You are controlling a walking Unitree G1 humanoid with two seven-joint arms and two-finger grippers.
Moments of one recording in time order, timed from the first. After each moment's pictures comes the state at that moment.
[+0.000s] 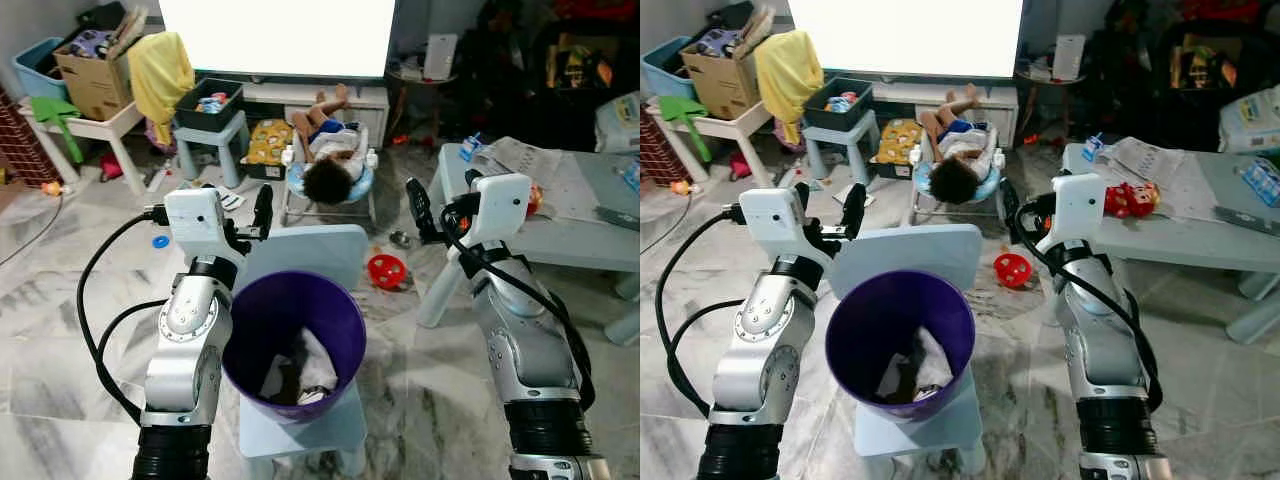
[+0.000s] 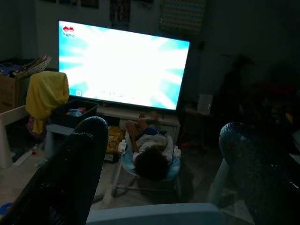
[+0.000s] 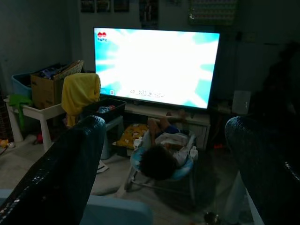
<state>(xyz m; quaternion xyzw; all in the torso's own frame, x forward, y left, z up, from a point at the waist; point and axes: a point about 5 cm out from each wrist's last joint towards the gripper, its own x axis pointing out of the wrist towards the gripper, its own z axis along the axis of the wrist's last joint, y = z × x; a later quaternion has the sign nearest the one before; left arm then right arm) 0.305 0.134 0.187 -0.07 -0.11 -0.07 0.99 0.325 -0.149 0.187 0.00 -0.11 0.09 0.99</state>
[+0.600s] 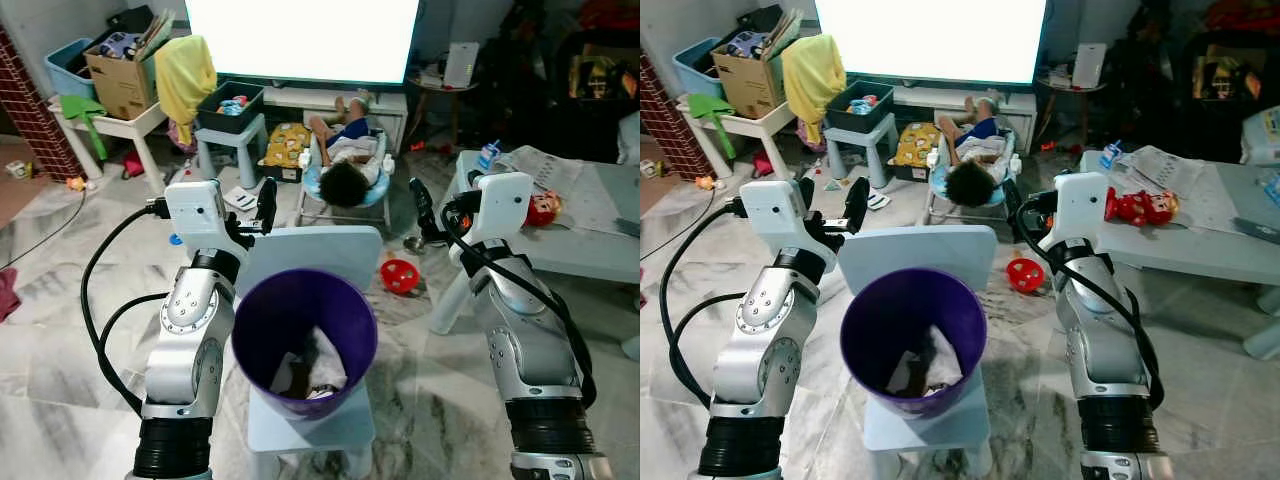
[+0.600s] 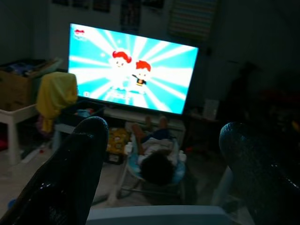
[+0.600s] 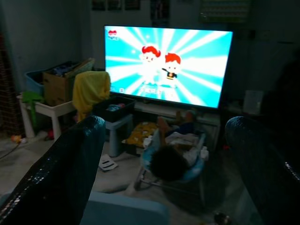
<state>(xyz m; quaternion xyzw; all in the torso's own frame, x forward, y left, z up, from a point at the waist) 0.308 0.132 0.190 -0.08 -0.11 -0.07 0.99 0.326 -0.149 0.186 0.00 -0.10 0.09 0.99</state>
